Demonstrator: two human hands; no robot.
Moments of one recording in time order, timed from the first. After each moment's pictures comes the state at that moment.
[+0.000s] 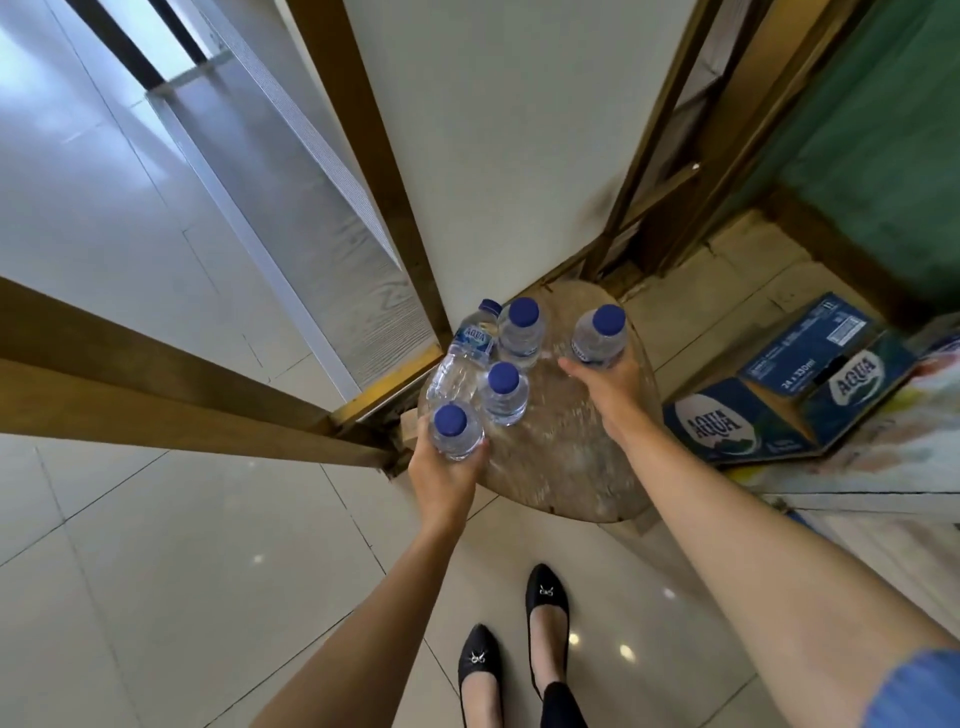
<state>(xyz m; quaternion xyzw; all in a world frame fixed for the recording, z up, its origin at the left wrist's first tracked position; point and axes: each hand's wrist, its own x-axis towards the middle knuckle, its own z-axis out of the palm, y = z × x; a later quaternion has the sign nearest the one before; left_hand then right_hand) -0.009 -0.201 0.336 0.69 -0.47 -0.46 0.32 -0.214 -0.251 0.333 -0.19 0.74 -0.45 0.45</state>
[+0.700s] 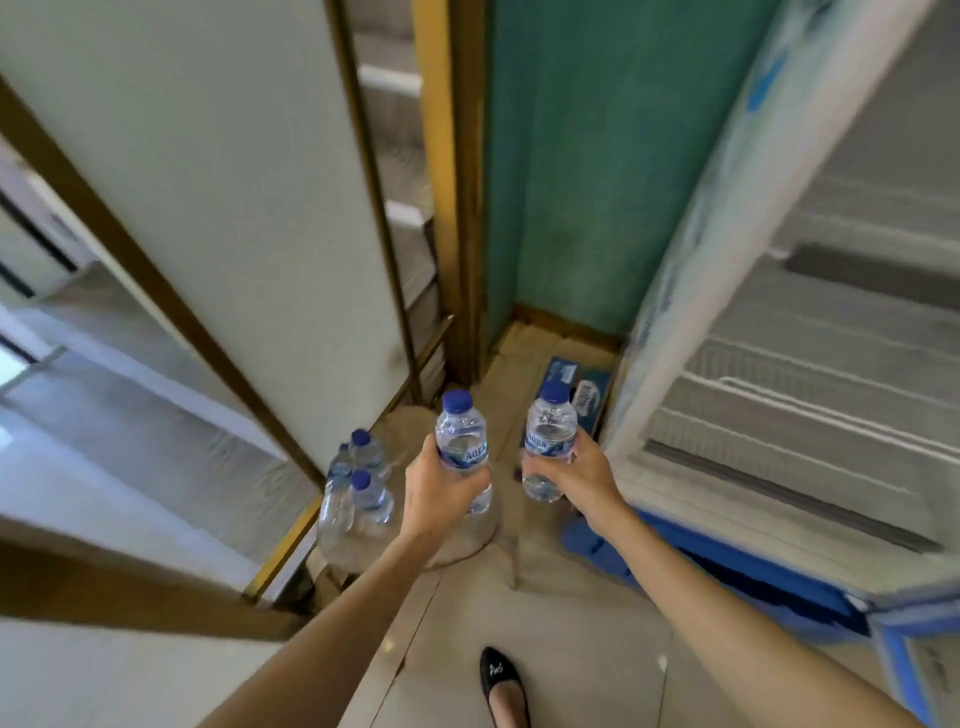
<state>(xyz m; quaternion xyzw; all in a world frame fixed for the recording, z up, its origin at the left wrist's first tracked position) -0.114 -0.130 0.581 0.45 -0.70 -0.51 0.20 -0.266 -0.023 0.565 -0.16 0.77 -0.52 0.34</state>
